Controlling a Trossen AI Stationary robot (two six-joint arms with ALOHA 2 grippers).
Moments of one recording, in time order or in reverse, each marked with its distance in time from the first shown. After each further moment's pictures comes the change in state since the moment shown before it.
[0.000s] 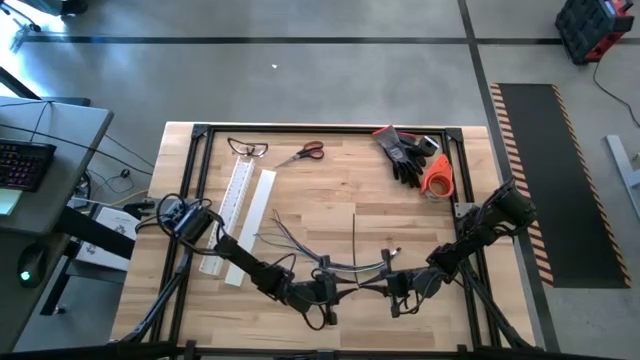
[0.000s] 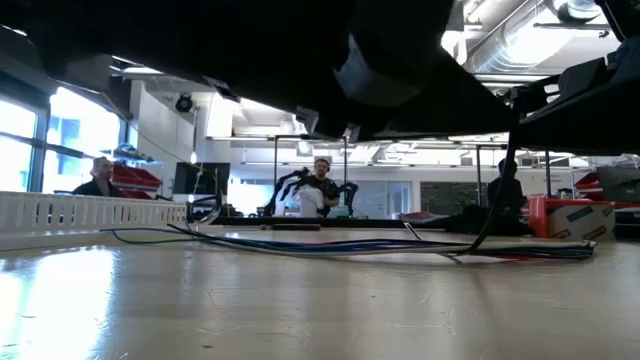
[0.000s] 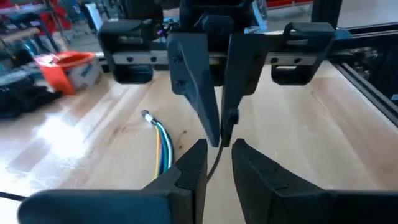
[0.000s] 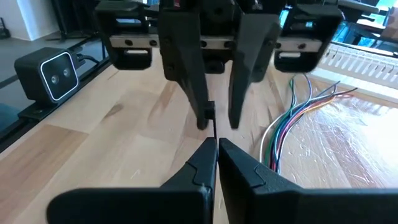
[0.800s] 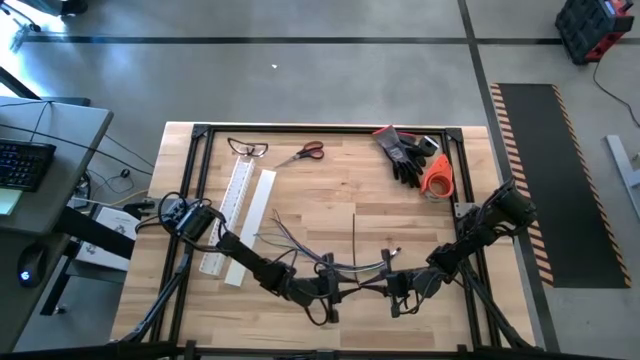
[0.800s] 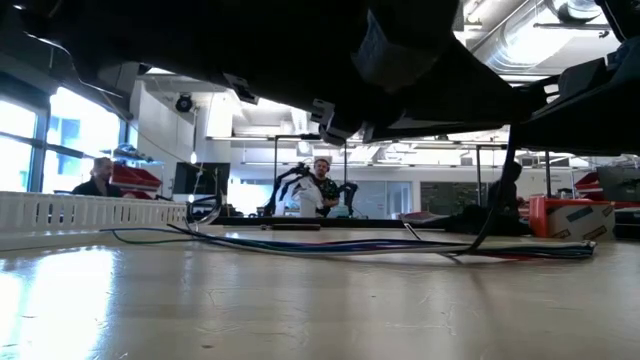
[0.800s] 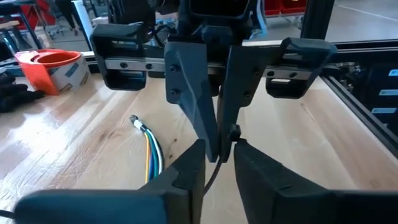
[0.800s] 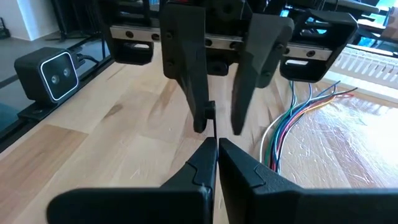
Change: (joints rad) left arm 0.034 0.000 0.000 0.033 0.084 -0.039; right arm 0.000 0.000 0.000 0.000 0.000 0.000
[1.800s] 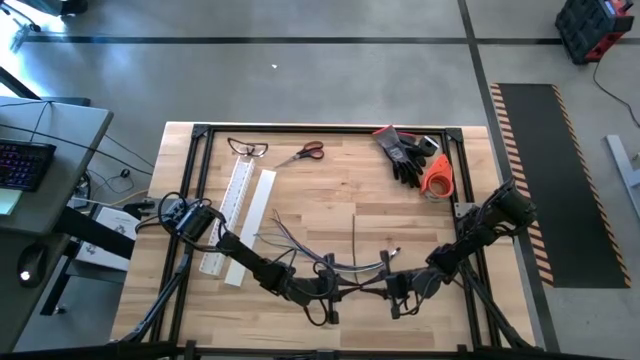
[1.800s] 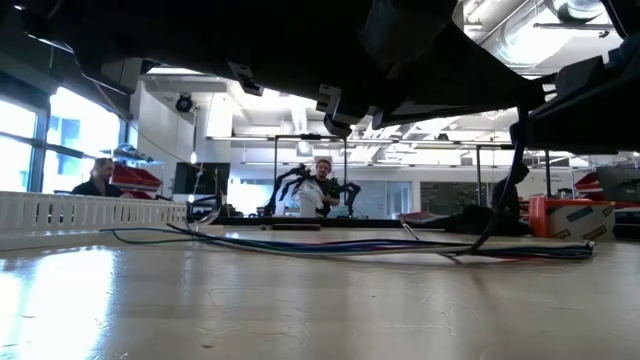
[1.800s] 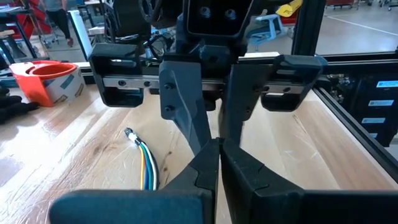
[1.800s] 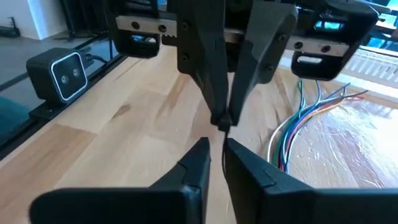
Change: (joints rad) left arm 0.004 0.000 0.000 0.048 0.015 0.025; right arm -0.001 0.000 0.012 -0.010 -0.031 -0.007
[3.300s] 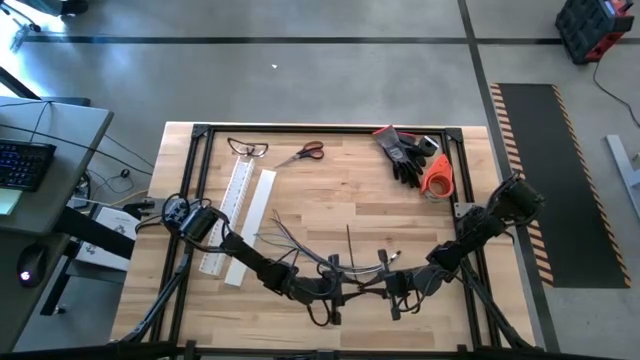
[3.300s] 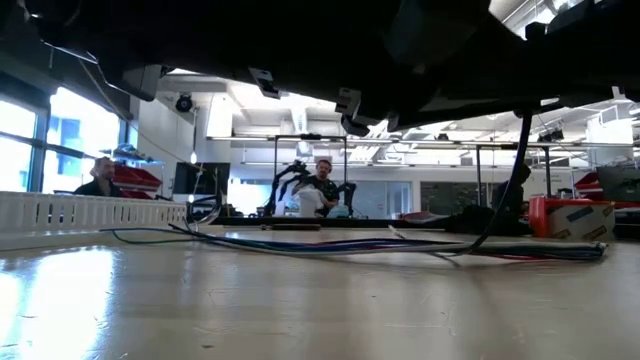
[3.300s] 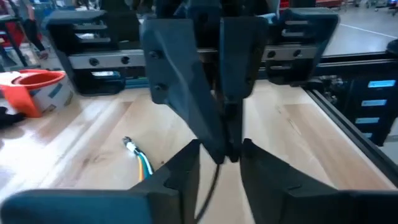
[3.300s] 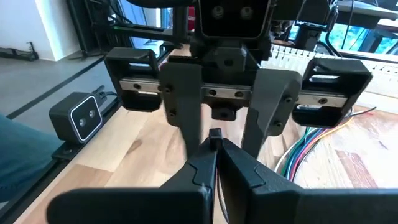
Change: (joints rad) left arm 0.010 0.029 0.034 0.020 0.044 0.038; right arm -0.022 -0.106 0.044 -0.099 -0.051 0.033
